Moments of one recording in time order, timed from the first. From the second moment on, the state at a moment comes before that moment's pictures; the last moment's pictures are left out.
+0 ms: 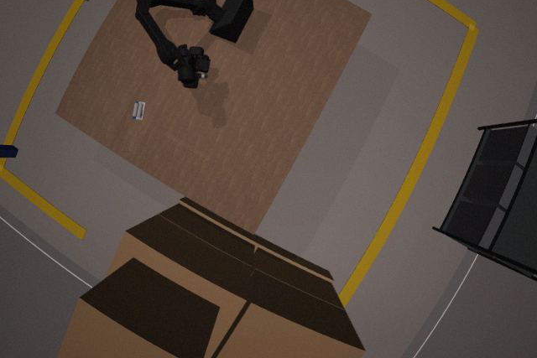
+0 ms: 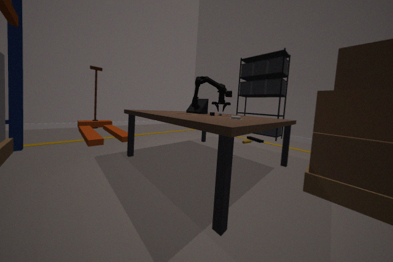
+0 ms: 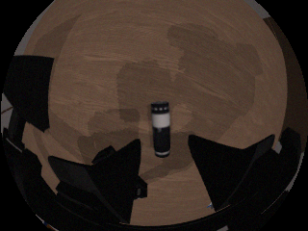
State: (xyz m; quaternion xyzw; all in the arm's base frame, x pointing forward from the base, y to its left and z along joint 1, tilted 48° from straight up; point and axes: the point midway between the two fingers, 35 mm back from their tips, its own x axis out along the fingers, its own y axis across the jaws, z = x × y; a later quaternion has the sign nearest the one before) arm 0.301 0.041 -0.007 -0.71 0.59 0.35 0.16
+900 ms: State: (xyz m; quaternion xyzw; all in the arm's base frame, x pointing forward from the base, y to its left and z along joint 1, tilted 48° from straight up) arm 0.302 0.013 -0.031 -0.71 0.60 0.35 0.16
